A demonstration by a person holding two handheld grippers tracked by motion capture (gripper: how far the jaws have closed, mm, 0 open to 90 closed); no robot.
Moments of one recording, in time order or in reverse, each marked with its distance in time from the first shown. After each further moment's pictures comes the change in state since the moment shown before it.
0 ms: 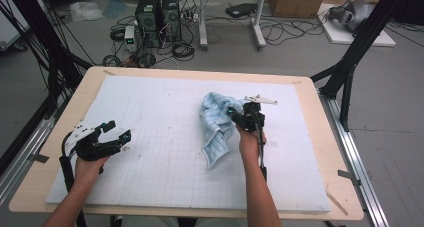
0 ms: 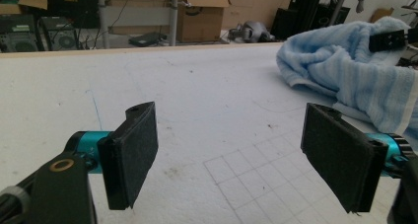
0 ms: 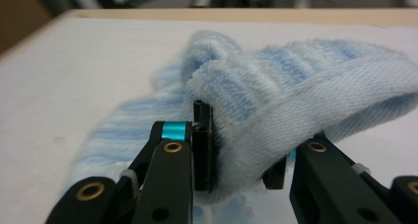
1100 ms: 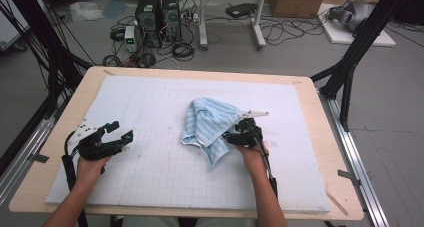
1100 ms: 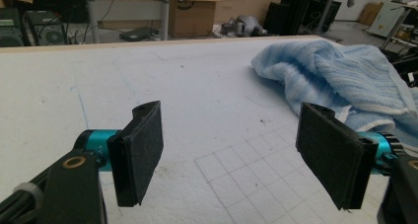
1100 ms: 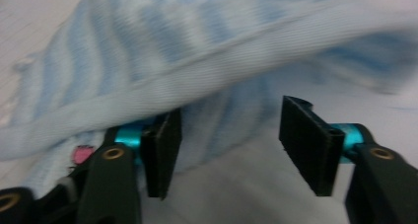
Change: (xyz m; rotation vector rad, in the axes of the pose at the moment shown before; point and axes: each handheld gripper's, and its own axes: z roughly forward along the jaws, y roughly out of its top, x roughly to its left) left arm -0.002 -0.001 0.005 0.024 -0.038 -0.003; right arm -0.003 -0.046 0.003 0.243 0.064 -0.138
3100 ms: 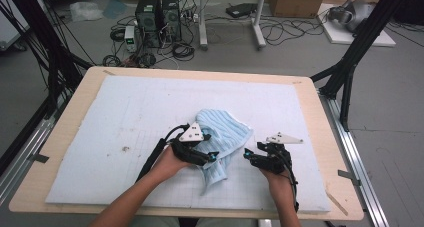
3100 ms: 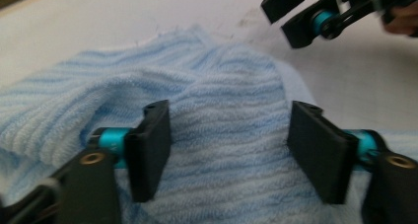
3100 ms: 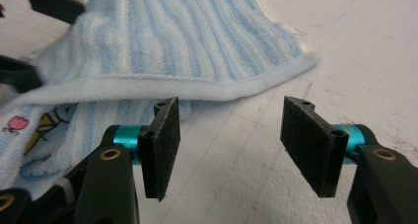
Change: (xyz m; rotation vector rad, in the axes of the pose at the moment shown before) left arm -0.180 0.013 0.154 0.346 -0.465 0.359; right arm -0.008 -0.063 -0.088 -0.102 -0.055 0.040
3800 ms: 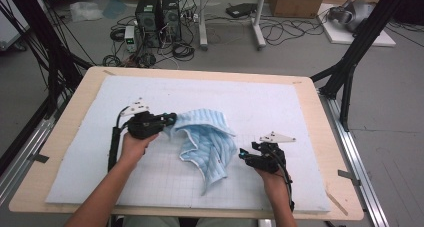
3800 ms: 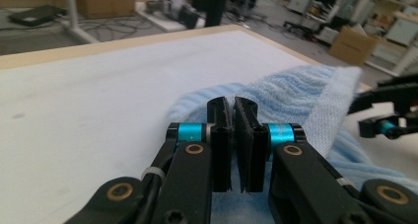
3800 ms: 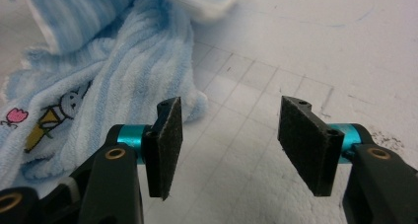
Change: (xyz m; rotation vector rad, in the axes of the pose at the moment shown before) left arm 0.083 -0.034 -0.104 -0.301 0.178 -0.337; right arm 0.010 0.004 0.011 0.021 0.009 -0.037
